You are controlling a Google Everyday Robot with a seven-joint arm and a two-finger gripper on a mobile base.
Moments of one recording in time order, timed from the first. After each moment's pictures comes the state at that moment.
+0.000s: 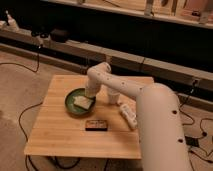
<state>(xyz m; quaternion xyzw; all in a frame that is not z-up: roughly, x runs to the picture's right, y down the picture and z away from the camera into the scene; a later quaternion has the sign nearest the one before) -0.079 0.040 0.953 -0.12 -0.27 -0.54 0.79</state>
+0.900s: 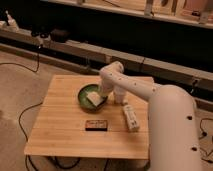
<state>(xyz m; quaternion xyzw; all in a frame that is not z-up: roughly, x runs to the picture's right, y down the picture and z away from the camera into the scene) 0.019 0.041 0.951 -0.16 -0.20 -0.49 0.84</state>
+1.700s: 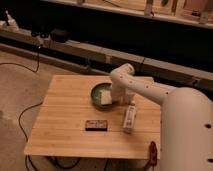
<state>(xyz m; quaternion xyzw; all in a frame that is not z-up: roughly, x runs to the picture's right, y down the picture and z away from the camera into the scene) 0.087 0.068 0.925 -0.21 -0.16 -0.45 0.85</state>
